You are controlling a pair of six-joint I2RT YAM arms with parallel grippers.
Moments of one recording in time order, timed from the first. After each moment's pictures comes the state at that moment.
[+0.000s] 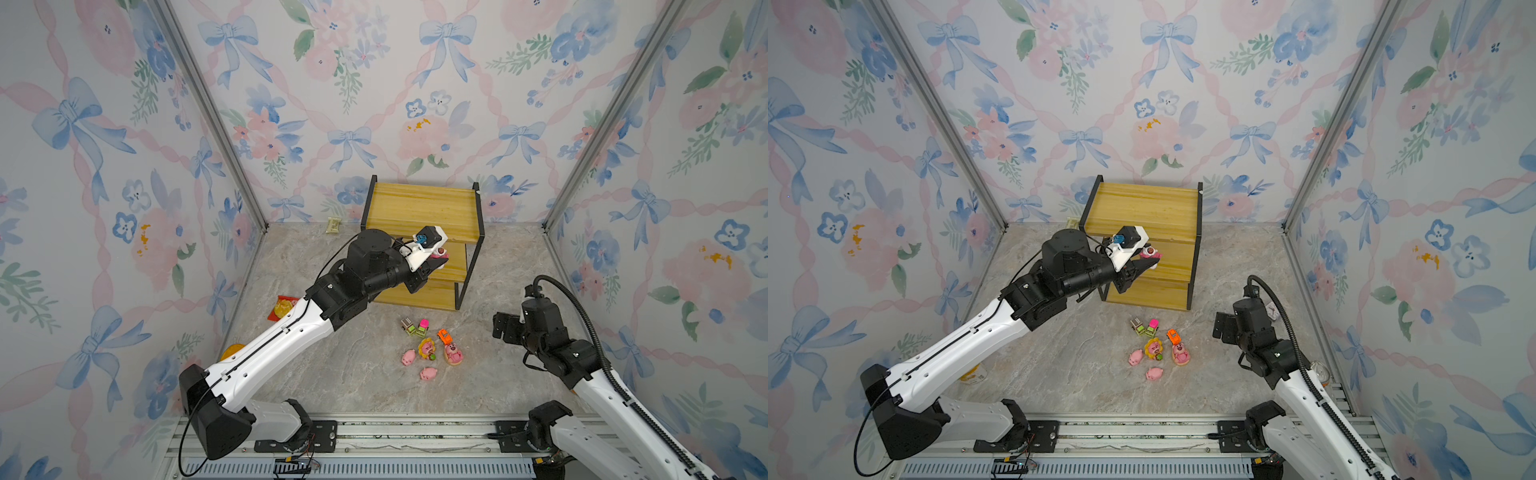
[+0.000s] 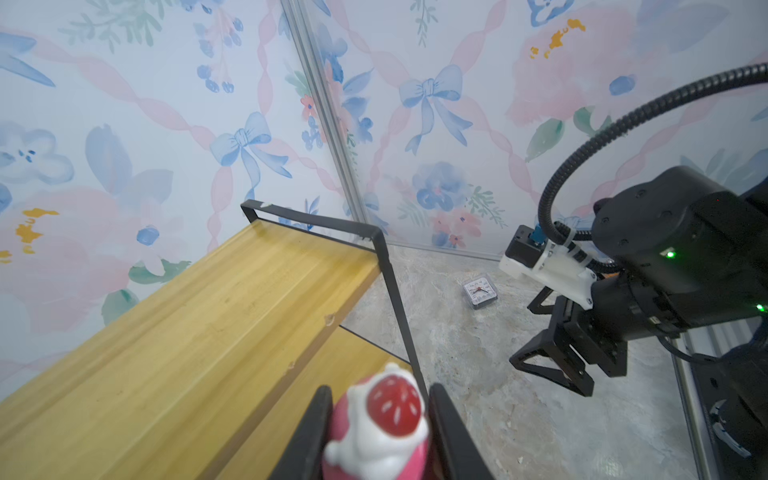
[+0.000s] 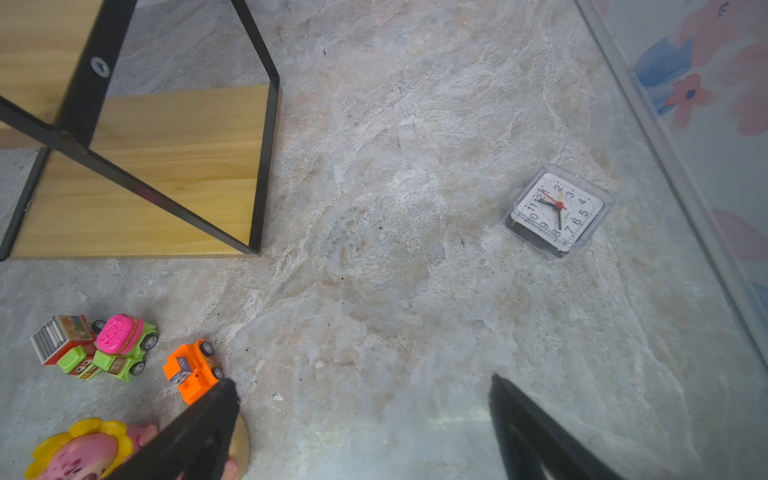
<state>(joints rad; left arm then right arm) -0.78 1.34 1.41 -0.22 0.21 0.30 0.38 0.78 0.66 -0.68 0.27 0.41</state>
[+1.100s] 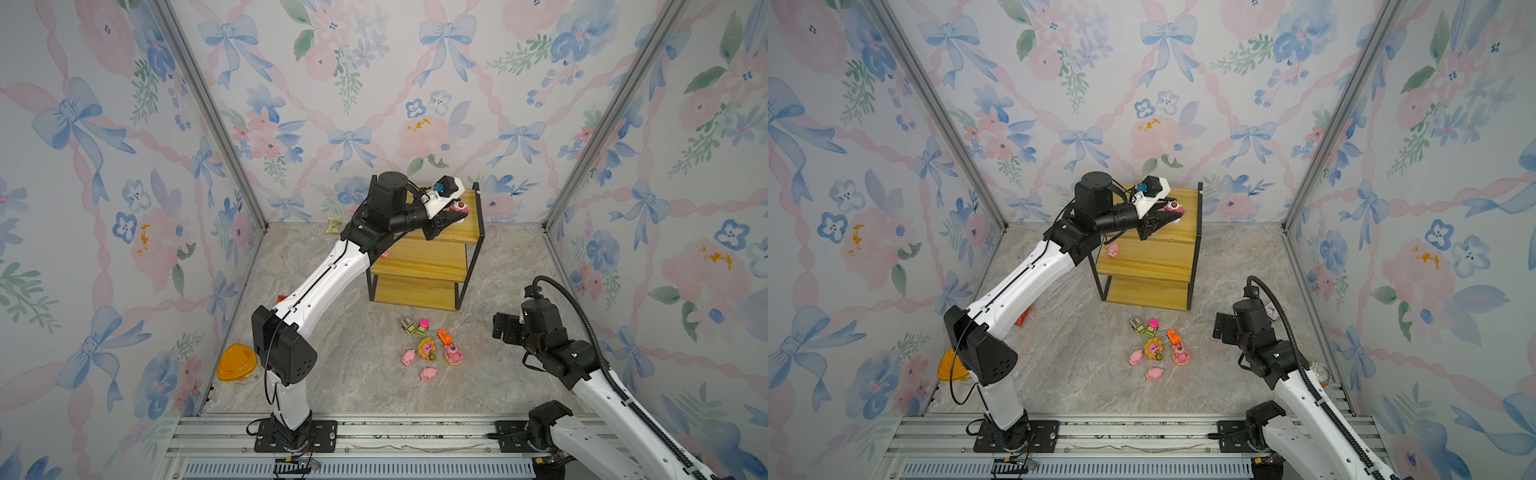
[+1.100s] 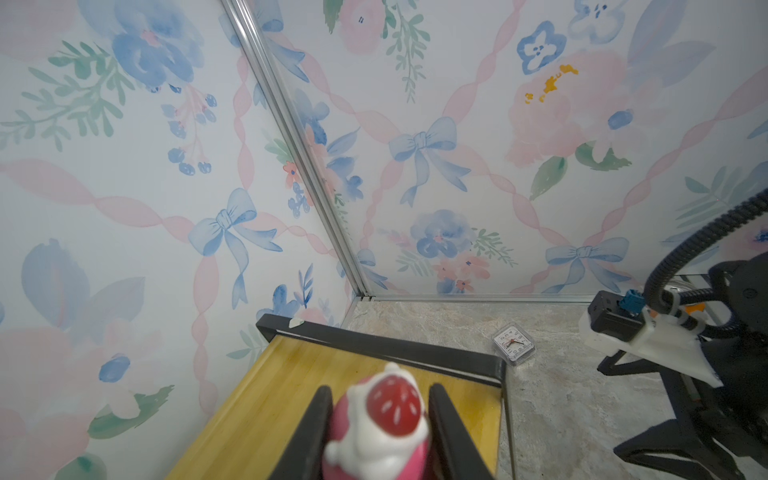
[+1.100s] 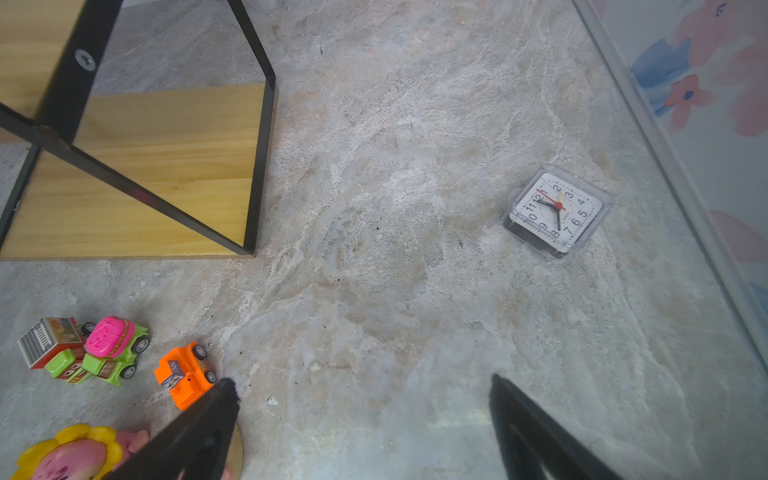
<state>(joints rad) -0.63 1.83 1.97 -0.23 0.57 0.39 0.37 0.78 0.64 -0.65 0.27 0.40</state>
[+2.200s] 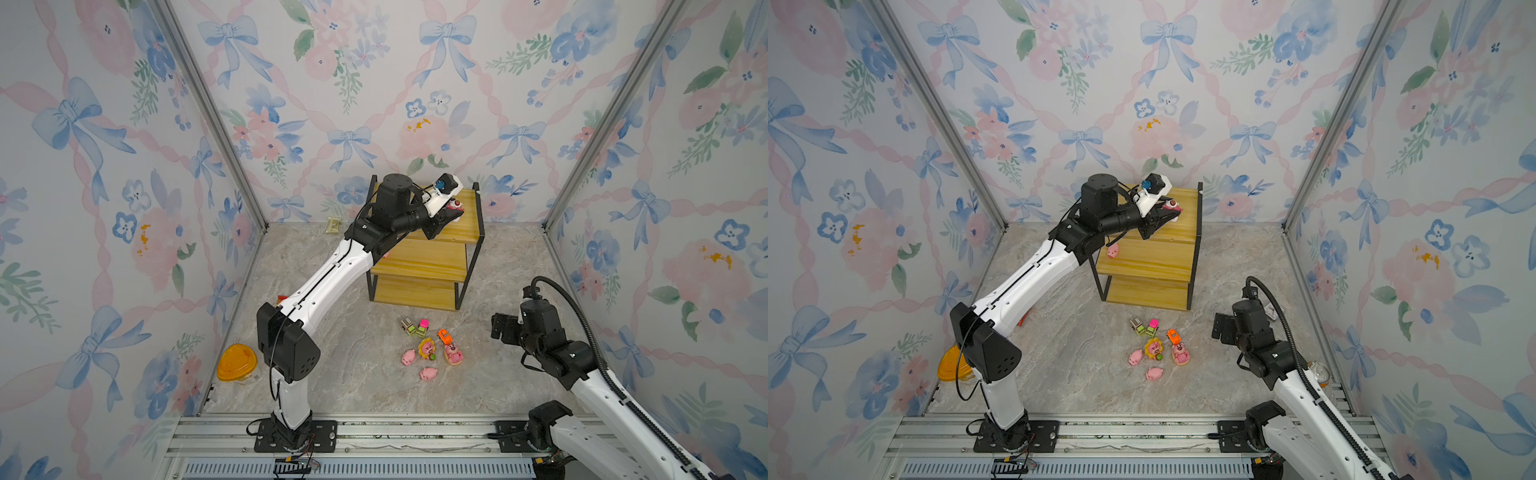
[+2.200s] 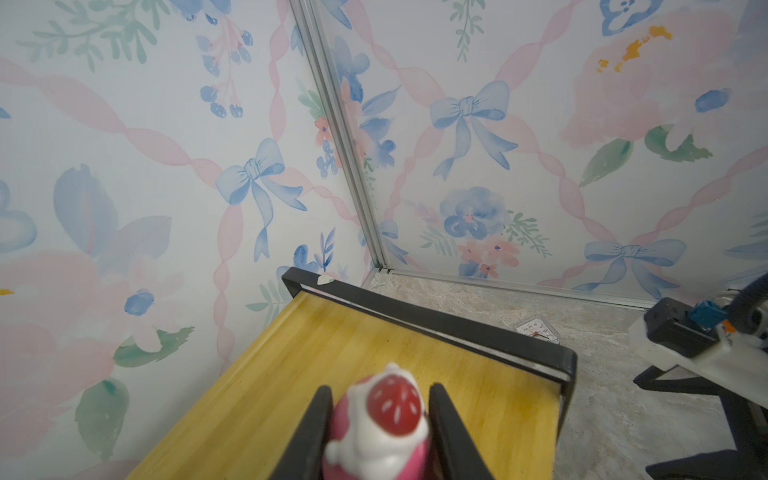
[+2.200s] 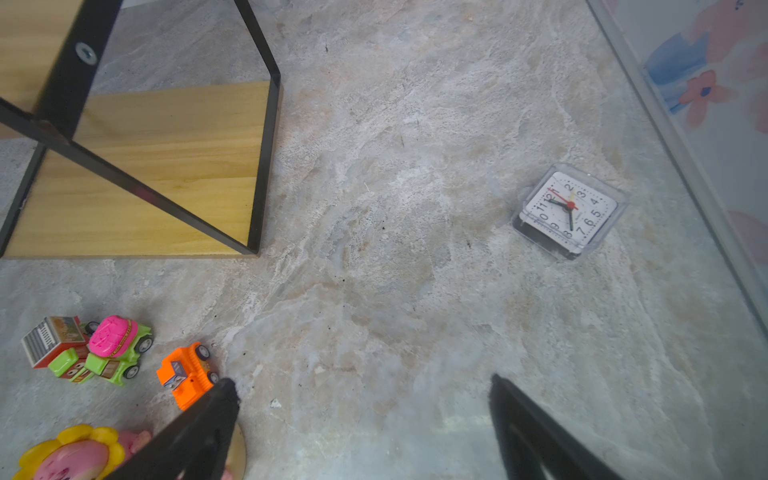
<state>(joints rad) -0.63 1.86 1.98 -0.27 0.41 0.32 0.37 0.78 0.62 -0.62 0.26 0.40</state>
